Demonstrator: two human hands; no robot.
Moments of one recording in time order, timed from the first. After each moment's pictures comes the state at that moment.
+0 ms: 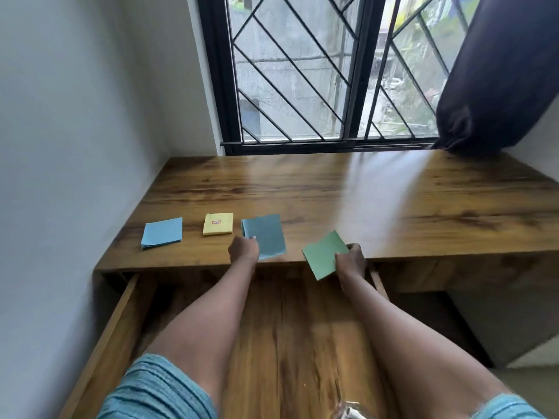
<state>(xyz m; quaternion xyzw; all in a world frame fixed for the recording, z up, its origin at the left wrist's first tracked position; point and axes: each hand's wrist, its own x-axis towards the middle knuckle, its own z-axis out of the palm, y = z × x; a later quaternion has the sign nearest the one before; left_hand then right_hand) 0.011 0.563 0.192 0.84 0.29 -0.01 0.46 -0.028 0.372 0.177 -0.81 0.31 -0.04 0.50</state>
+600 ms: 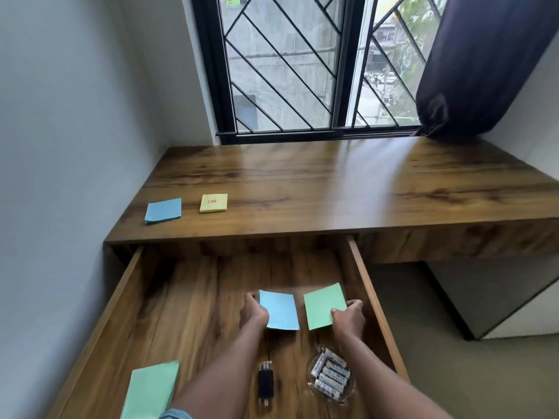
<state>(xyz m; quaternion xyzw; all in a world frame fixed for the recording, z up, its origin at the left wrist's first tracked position) -0.162 0.532 0.091 0.87 0.28 -0.15 0.38 -0.199 0.360 0.100 -0.74 0.38 0.02 0.55</state>
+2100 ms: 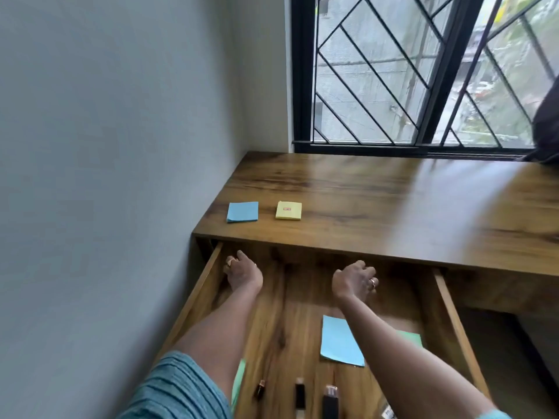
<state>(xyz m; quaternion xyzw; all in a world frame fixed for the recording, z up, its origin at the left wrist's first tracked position) -0.120 0.682 0.178 0.89 0.35 0.01 0.29 -0.109 0.499 0.176 -0.90 0.26 0.00 0.34</state>
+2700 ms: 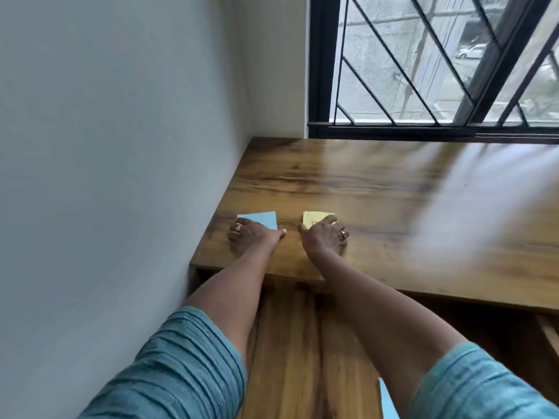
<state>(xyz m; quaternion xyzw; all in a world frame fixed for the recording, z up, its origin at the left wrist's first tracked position) 0.080 0.766 0.182 0.89 0.37 -0.04 0.25 0.093 0.659 0.167 -0.93 0.19 0.04 0.32</state>
